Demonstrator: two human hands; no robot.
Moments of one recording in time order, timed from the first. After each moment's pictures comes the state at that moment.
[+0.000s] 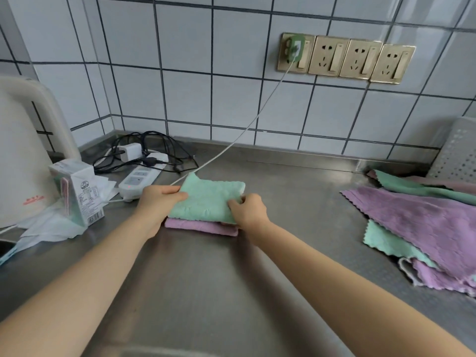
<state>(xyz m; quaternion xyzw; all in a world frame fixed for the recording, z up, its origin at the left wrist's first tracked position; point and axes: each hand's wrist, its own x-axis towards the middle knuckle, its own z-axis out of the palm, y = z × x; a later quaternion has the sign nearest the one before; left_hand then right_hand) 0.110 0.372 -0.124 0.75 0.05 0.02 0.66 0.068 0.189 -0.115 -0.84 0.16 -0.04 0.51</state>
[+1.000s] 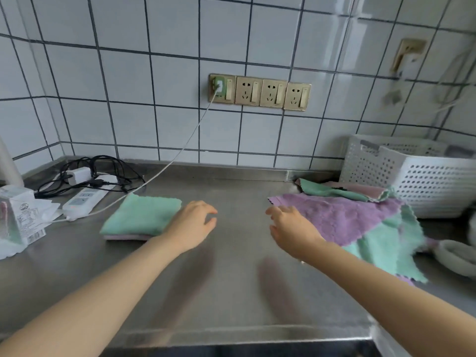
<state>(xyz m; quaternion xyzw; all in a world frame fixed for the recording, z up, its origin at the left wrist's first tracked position) 0.013 0.215 -0.087 0.92 -0.29 0.12 0.22 -0.077 -0.011 -0.070 -0.99 0.02 -0.11 0.04</state>
